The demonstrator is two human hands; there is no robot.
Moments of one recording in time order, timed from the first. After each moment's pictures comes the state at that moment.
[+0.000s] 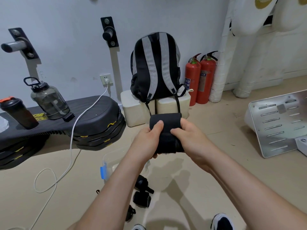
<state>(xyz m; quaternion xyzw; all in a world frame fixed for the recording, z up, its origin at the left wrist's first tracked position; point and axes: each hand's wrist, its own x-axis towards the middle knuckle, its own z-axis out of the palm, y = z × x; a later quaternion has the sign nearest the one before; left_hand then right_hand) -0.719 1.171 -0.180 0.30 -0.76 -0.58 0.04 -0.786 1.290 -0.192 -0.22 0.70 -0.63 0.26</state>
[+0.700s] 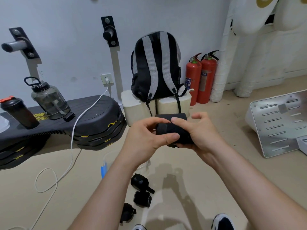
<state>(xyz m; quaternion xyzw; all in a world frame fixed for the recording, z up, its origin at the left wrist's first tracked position) -0.708 1.164 -0.170 0.12 -0.76 -0.62 0.16 -0.792 1.295 -0.176 -0.04 0.64 -0.74 0.23</state>
